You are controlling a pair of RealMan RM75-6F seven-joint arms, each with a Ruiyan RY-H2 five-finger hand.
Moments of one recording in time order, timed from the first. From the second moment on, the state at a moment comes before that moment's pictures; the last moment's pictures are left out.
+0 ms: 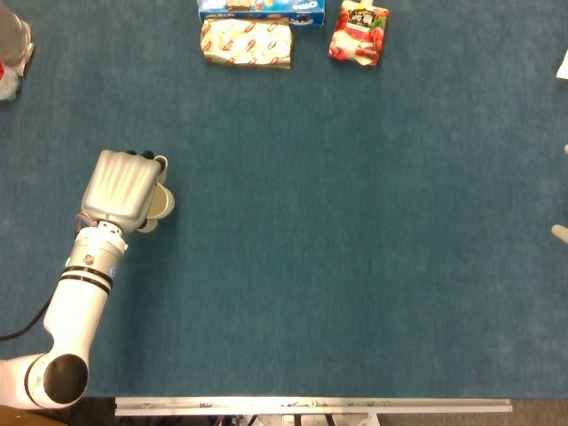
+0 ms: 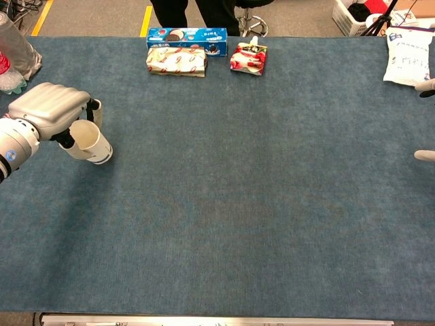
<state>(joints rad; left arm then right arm) -0.66 -1.37 -0.03 -1.90 0.80 1.25 0.87 0.19 -1.19 0.05 -1.65 -1.40 1.27 0.01</state>
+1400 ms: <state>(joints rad) -0.94 -1.45 -0.14 -2.36 0.69 1.36 1.13 0.32 -1.46 0.02 -1.78 -1.53 1.16 0.17</state>
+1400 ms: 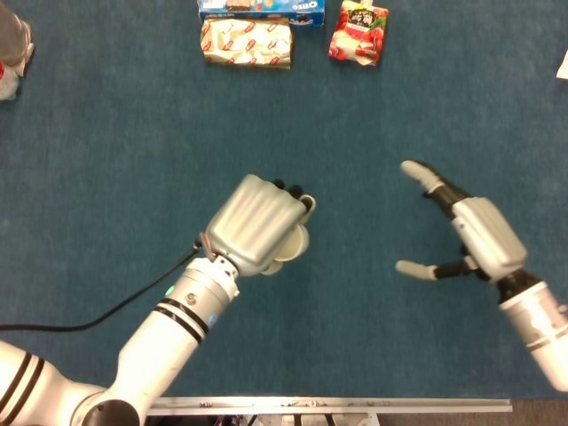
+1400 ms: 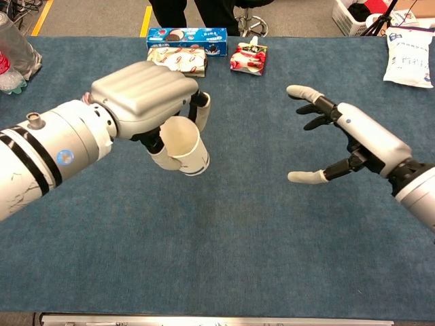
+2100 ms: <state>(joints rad) -1.08 -1.58 -0.15 -2.36 0.65 1.36 1.18 0.37 -1.59 -0.02 -1.71 -1.55 1.09 0.28</state>
